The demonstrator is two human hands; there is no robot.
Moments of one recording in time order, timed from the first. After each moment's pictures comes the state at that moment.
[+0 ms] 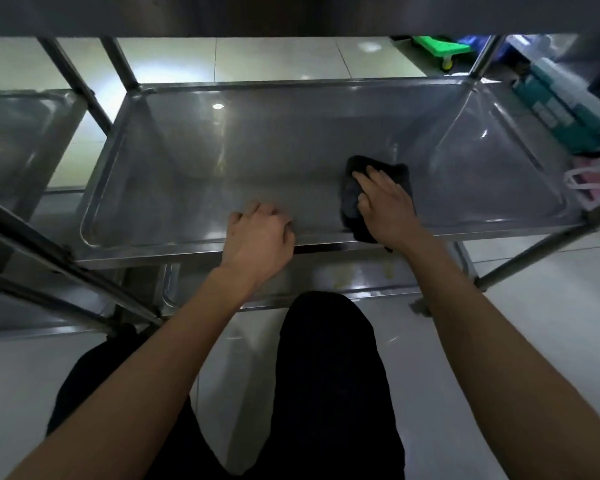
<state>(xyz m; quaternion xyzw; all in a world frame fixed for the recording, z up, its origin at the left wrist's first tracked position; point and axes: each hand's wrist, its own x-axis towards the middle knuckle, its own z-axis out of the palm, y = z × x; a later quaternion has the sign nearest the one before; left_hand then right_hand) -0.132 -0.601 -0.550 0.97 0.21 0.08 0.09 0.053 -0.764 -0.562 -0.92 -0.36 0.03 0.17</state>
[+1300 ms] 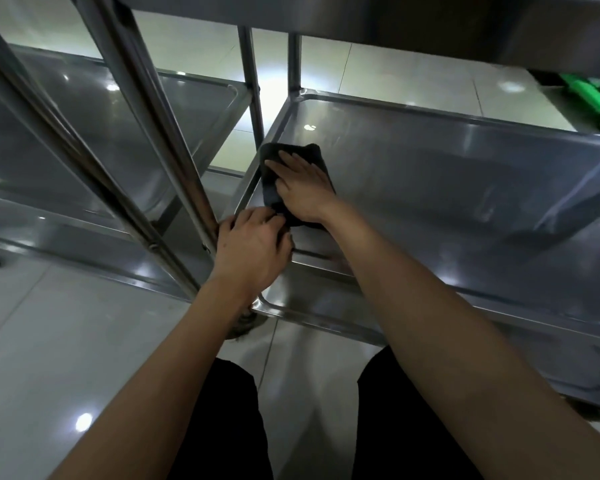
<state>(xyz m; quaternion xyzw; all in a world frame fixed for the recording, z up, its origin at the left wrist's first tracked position) -0.268 -0.451 -0.557 0.92 0.38 0.13 0.04 -0.096 -0.428 -0.550 -0.76 -0.61 0.15 0.15</state>
